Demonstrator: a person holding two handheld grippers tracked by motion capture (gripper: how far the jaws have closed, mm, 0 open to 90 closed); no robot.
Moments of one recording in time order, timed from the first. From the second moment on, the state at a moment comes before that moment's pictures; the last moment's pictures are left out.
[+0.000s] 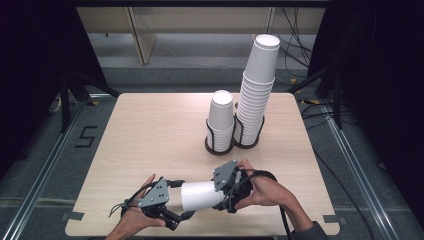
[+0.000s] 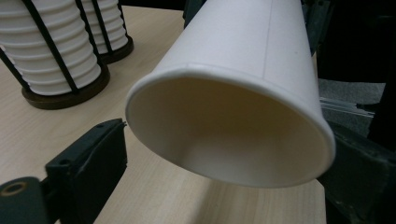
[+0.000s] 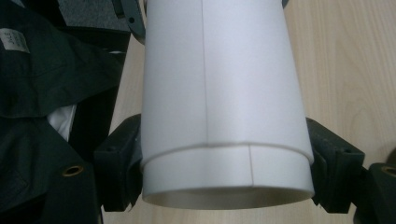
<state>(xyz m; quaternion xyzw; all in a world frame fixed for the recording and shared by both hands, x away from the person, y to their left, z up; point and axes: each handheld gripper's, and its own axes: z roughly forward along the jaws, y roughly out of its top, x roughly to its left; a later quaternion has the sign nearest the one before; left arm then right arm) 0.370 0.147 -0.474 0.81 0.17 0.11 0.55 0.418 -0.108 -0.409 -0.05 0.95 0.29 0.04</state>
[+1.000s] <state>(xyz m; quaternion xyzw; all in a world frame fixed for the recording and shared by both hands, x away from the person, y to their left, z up) 0.362 0.141 -0.472 0.79 0.11 0.12 0.59 0.418 -0.108 -0.413 -0.07 0.93 0.35 -0.01</state>
